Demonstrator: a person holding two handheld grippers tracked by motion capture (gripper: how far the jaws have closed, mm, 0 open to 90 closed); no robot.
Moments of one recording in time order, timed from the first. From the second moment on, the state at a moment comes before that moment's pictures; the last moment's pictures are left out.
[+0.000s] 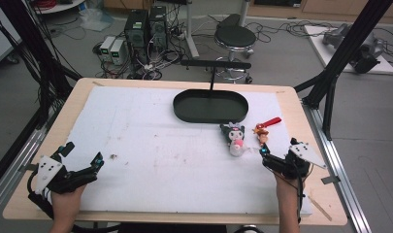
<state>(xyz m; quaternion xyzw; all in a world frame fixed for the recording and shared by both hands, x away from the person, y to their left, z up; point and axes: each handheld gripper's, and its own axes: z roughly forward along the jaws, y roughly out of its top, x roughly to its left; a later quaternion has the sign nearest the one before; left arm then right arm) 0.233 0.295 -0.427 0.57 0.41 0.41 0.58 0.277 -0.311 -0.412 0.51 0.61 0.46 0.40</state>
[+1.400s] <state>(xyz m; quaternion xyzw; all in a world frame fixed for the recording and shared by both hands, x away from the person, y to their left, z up) 0.235 0.297 -0.429 0.57 0.42 0.40 0.57 0.370 -0.305 -0.440 0.59 0.67 0.33 0.28</state>
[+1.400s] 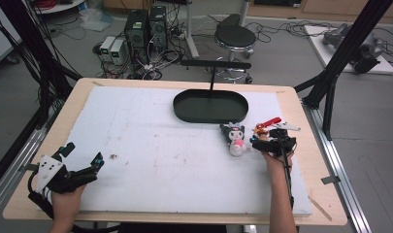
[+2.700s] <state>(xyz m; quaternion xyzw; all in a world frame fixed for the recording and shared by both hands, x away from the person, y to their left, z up) 0.235 0.295 -0.431 0.58 0.42 0.40 0.57 0.373 -0.296 -0.447 0.58 0.71 0.31 0.27</state>
